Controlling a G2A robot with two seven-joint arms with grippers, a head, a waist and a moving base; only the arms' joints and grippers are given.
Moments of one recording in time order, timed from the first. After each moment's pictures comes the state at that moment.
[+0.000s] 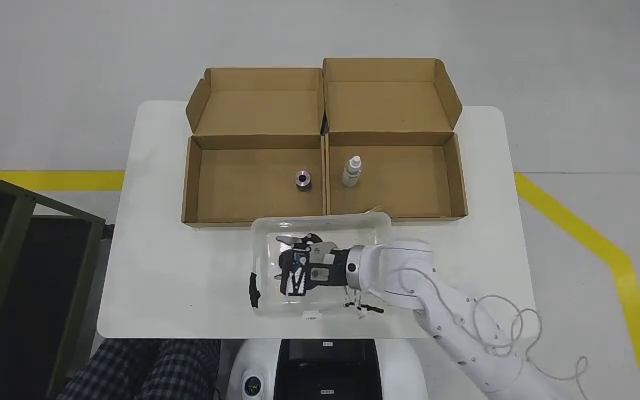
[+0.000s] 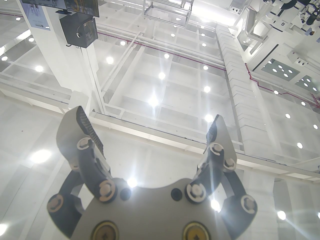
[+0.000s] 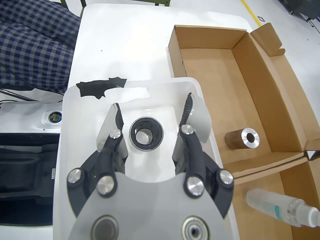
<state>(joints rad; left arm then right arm) -0.11 -0.30 -0.54 -1.19 3.07 0.29 0.07 -1.09 -1.25 0.86 -1.80 -1.40 -0.75 0.42</state>
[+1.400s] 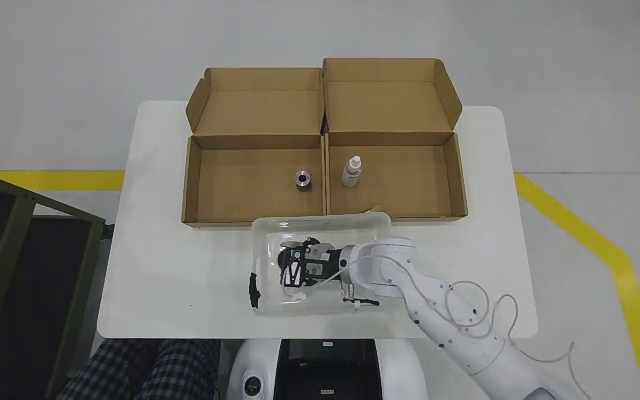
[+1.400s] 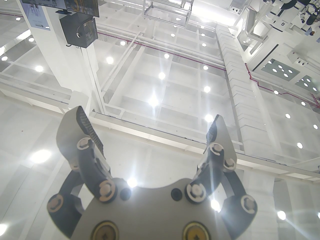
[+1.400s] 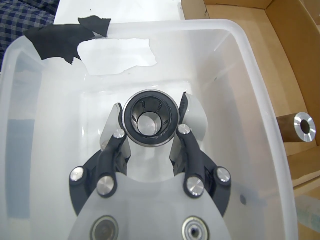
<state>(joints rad) -0.11 -0.30 -0.54 -1.19 3.07 0.29 0.07 -1.01 -1.28 0.76 -1.57 -1.45 -0.72 0.34</state>
